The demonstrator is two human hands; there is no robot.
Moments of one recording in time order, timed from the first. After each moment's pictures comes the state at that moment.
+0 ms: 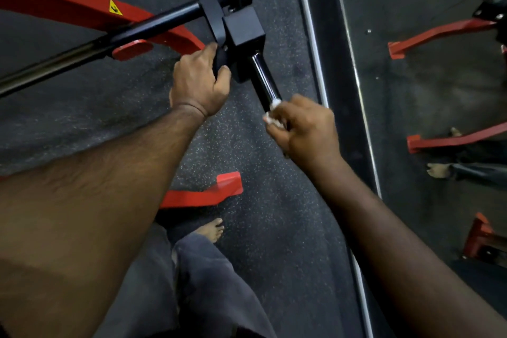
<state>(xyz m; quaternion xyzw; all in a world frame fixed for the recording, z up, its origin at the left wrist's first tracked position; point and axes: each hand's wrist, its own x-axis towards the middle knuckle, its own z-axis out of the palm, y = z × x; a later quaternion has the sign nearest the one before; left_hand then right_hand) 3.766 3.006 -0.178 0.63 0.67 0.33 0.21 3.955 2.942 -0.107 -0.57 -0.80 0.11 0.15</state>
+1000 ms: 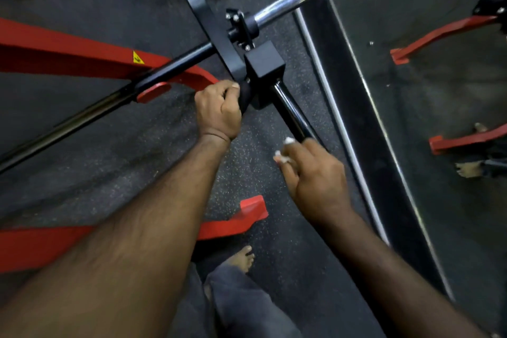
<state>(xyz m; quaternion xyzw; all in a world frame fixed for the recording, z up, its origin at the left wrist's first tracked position) 3.754 3.015 -0.186 0.53 0.65 0.43 0.33 3.907 2.896 -0.114 -0.64 -0.75 0.08 0.15</state>
